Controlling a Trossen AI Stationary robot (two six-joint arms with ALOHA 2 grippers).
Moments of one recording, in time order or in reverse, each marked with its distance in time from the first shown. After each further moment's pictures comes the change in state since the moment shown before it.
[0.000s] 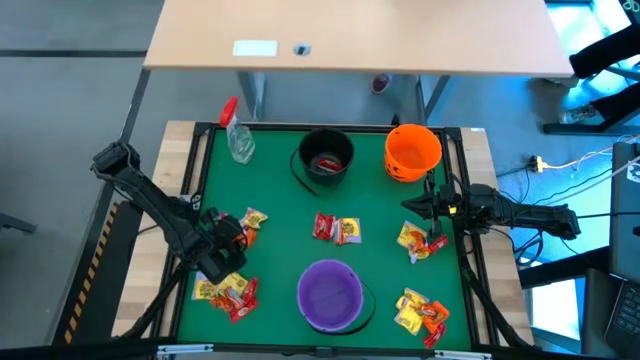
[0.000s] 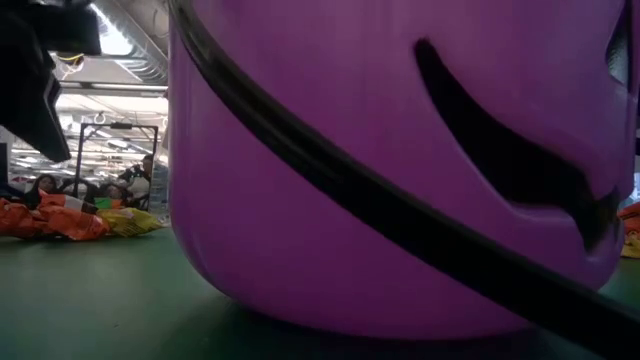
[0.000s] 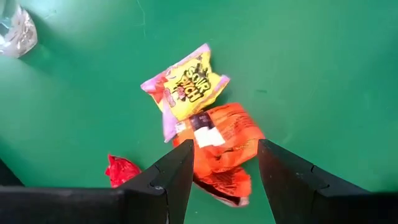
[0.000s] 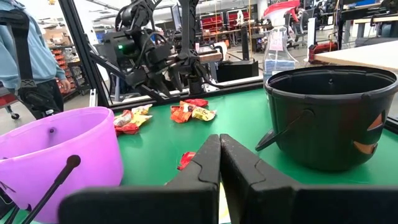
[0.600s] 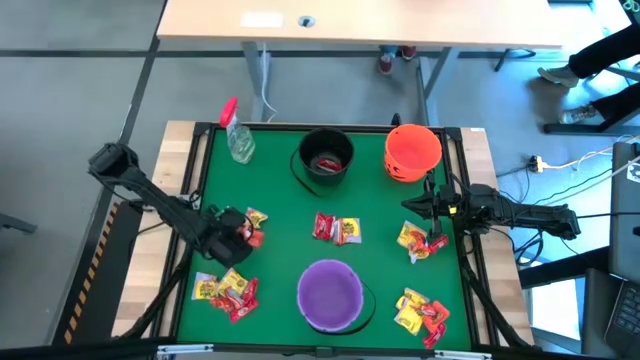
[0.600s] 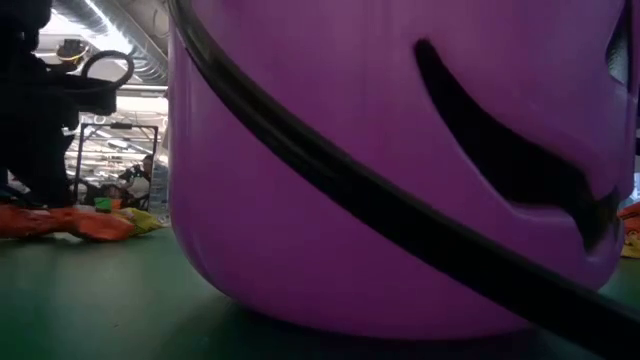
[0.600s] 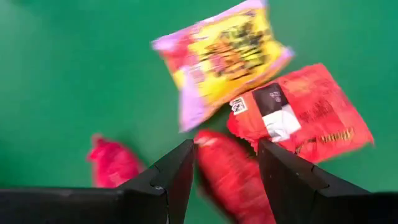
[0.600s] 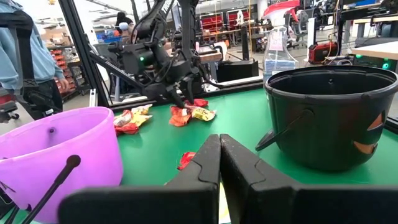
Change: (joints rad) left arm 0.159 -0.037 -0.186 0.223 0.114 -0.001; right arm 0.000 0.000 0.000 0.000 0.000 0.000
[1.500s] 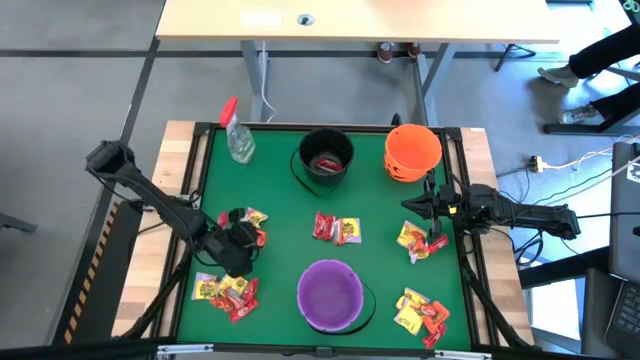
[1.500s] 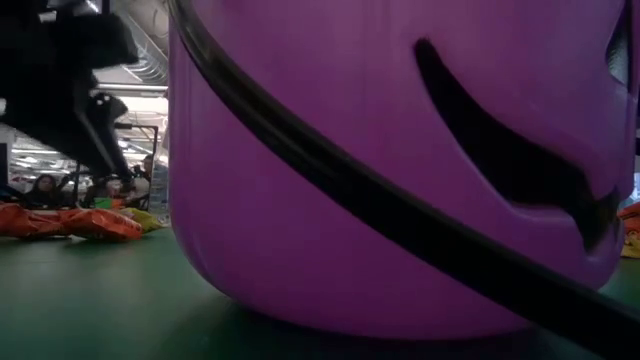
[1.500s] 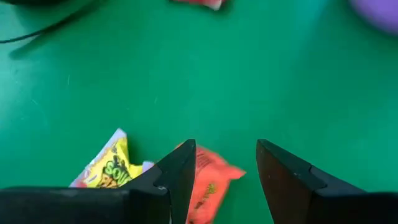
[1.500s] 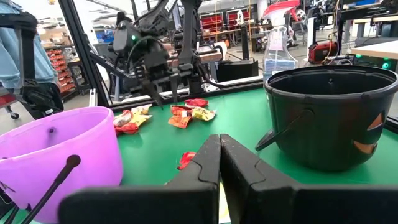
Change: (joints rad) left arm -0.004 -0.037 -0.016 0.392 -0.070 0.684; right arm 0.000 0.000 0.000 -0.003 0.000 0.000
